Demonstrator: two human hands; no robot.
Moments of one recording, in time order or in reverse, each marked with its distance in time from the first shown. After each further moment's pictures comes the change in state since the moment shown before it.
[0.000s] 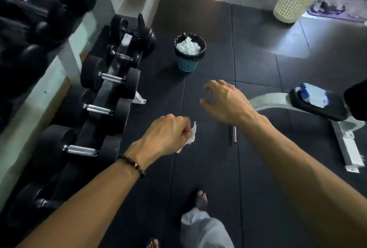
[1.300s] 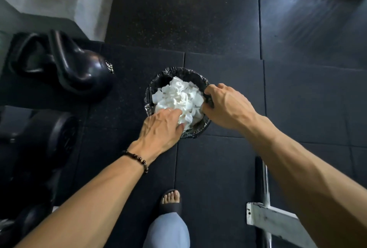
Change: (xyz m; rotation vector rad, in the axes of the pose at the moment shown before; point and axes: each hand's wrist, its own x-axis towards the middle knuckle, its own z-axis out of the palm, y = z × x) left_hand 0.945 -0.272 0.010 0.073 0.031 0.030; right_hand 0.903 0.326 0.161 -0.004 -0.210 0.060
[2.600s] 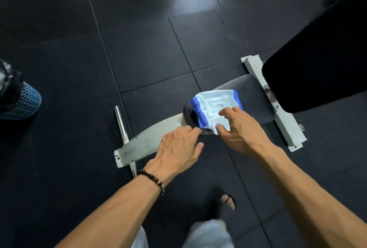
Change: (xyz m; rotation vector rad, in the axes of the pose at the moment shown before) left_hand -0.223 0.730 0.268 -0.013 -0.258 0.421; right_hand -0.671 0.539 0.043 0.242 0.137 0.566
